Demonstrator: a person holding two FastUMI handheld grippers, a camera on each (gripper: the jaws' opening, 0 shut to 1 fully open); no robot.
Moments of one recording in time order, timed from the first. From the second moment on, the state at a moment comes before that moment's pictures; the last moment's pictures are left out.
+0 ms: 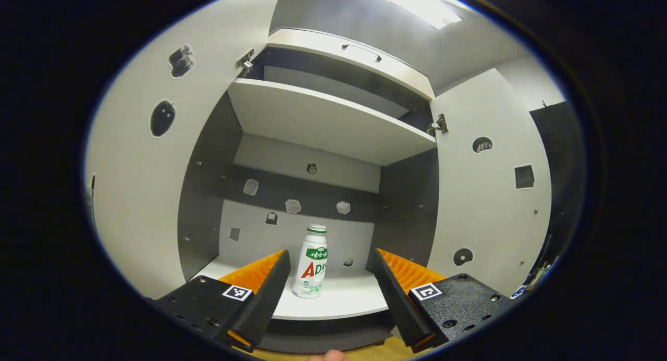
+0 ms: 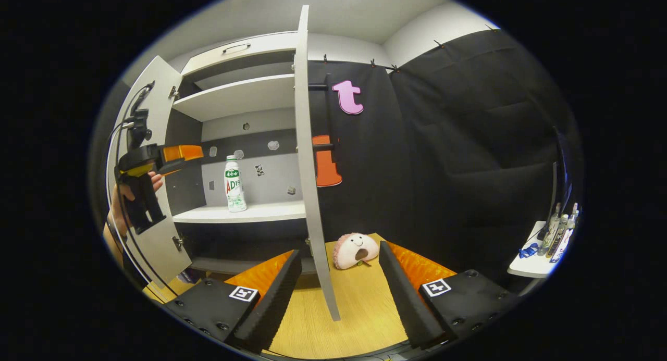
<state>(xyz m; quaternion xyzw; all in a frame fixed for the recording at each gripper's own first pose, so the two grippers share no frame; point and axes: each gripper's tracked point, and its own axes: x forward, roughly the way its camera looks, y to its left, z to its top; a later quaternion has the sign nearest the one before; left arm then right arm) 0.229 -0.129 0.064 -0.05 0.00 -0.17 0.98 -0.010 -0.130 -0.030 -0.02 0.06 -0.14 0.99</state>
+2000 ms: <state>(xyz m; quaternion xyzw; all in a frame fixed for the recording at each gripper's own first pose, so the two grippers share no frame) 0.030 -0.035 -0.068 -0.05 0.08 -0.07 0.99 0.040 -0.208 0.172 -0.09 -0.13 -0.23 0.96</state>
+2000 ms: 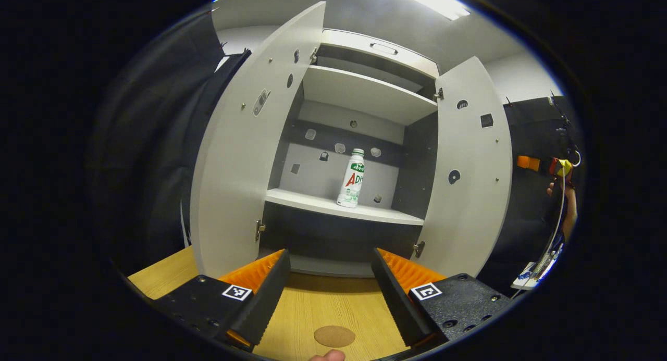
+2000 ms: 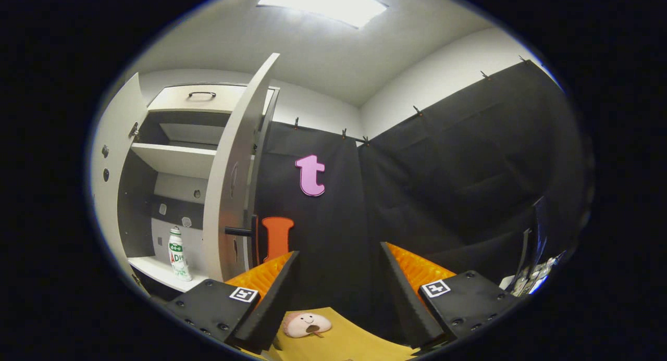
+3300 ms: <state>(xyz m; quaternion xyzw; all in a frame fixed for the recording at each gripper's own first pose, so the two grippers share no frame) 0.045 -0.022 -0.065 -0.06 0.08 -0.05 0.99 0.063 -0.157 0.159 -0.08 -0.11 -0.17 0.98</state>
